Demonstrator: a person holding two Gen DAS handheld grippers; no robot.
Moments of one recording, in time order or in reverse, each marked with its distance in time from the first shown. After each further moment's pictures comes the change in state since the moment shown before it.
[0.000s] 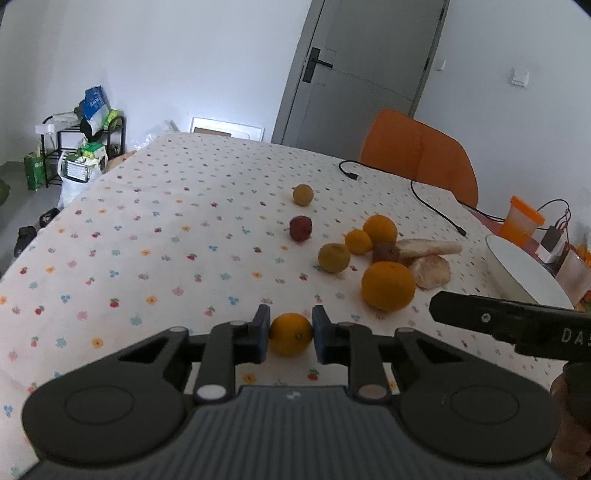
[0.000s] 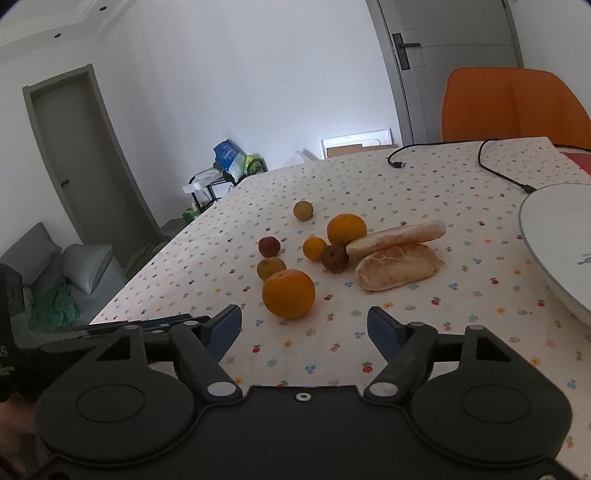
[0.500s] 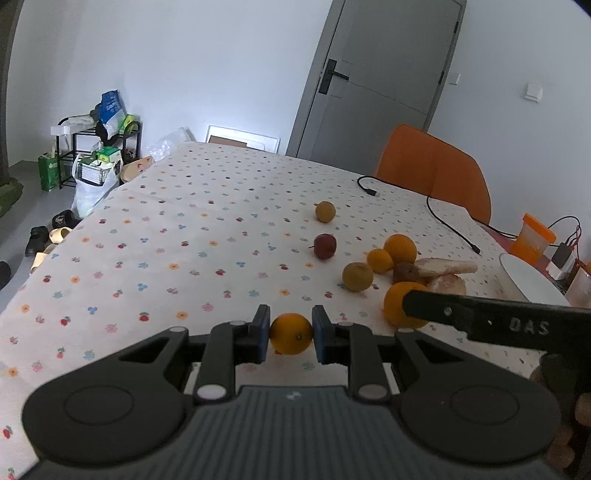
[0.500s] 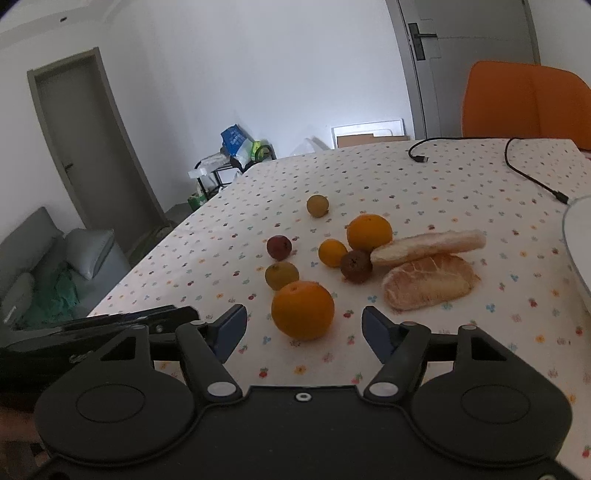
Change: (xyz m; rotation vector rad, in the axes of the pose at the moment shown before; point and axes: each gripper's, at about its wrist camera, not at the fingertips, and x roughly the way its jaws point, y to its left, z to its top) left arm -0.005 0.014 0.007 -0.036 -0.030 0.031; right arm 0.036 0.010 0.014 -0.038 0.045 0.010
